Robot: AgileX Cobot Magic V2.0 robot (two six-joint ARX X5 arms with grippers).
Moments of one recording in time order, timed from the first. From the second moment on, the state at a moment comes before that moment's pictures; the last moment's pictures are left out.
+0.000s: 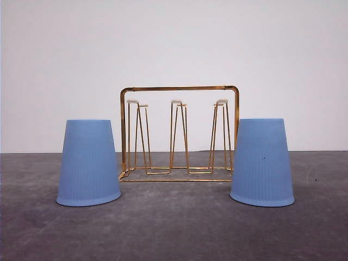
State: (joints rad) left_arx -0.02 0.01 0.03 -0.14 0.13 -0.26; right_arx 0.00 0.01 0.02 -0.17 0.00 0.05
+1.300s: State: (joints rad) left_arx -0.07 0.61 0.72 -0.84 0.34 -0.15; right_arx 0.00 0.47 0.54 -0.61 -0.34 0.21
